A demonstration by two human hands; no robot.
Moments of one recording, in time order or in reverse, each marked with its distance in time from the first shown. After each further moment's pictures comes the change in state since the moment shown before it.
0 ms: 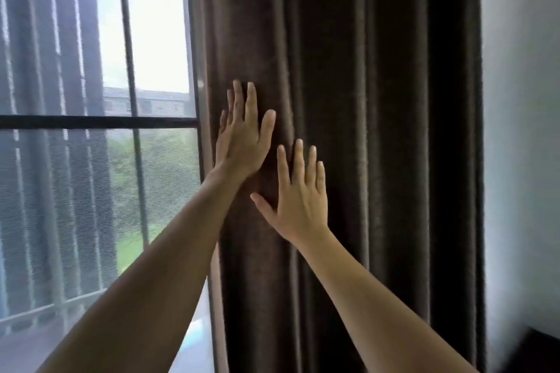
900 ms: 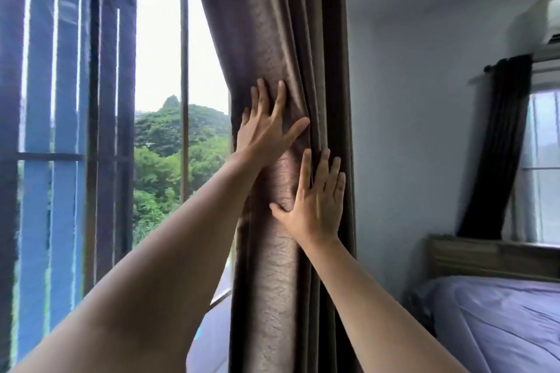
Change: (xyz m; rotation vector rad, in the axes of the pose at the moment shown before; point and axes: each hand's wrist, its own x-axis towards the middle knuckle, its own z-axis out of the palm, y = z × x) left_hand 0.136 0.133 0.253 -0.451 -0.119 0.285; right_hand 0.065 0.244 0.077 -0.622 0.147 0.305
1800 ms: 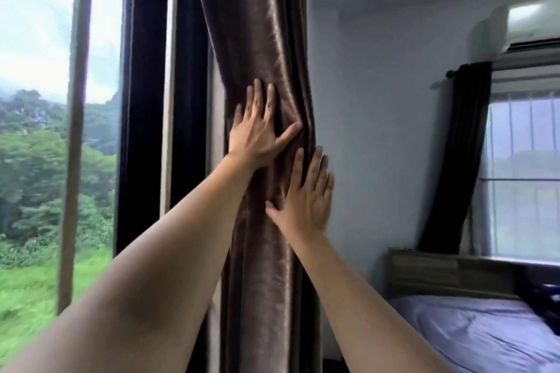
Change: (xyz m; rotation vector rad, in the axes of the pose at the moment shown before) left_hand 0.153 0.018 0.315 -0.046 0.003 0.052; right_hand 0.113 0.184 0.260 -0.153 -0.052 0.083
